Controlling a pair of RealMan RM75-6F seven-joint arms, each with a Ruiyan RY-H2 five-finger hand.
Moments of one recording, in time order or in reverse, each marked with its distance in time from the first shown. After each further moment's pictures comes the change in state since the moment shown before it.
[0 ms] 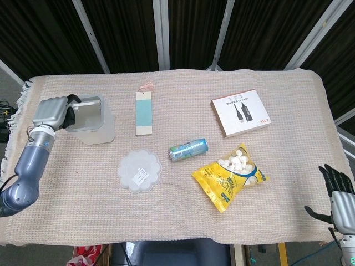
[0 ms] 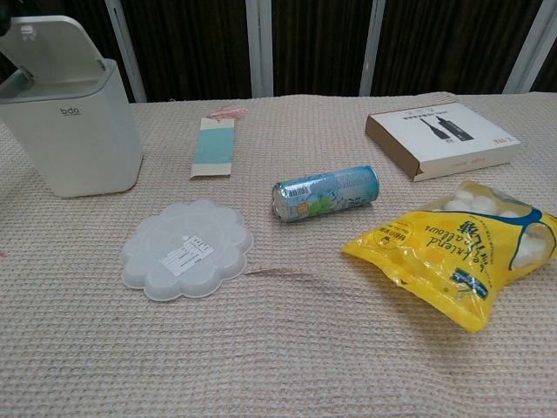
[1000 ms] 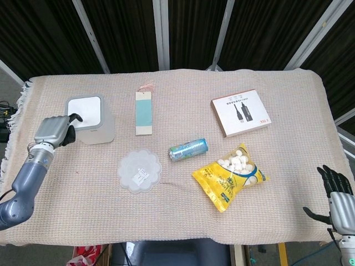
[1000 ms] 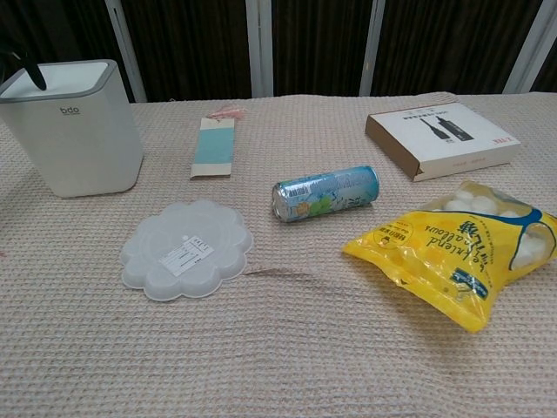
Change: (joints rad) left arm 0.069 -0.024 0.110 -0.033 0.155 -0.004 -0.094; right arm -0.002 0.000 -0.005 -0.007 -0.007 0.000 0.000
